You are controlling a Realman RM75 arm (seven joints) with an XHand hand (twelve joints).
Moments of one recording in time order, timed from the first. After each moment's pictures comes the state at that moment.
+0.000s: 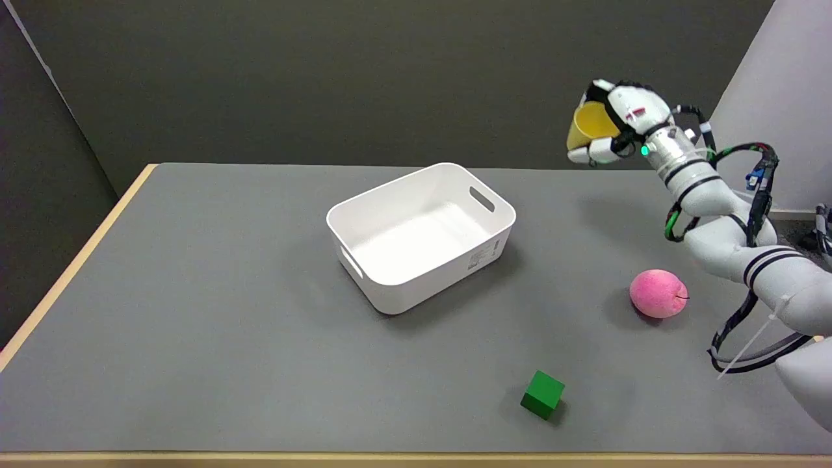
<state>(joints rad) 0.58 -0.83 -1.81 0.66 0.19 0.54 0.77</state>
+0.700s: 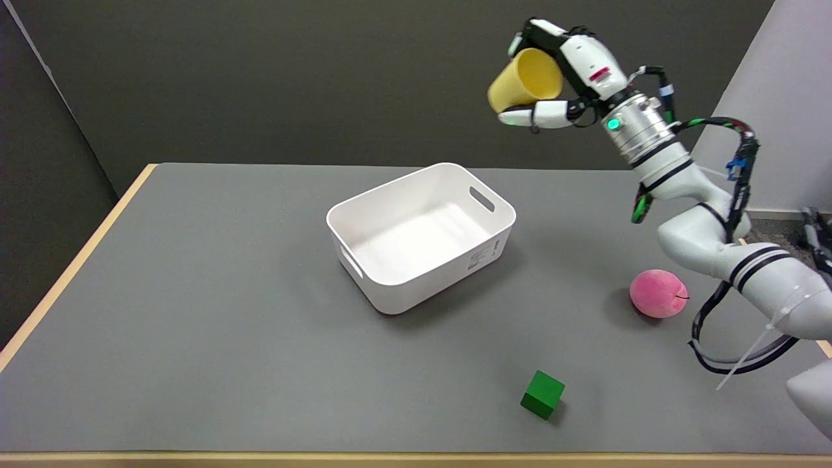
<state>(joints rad) 0.51 -0.83 -1.87 1.00 0.22 0.72 0.99</state>
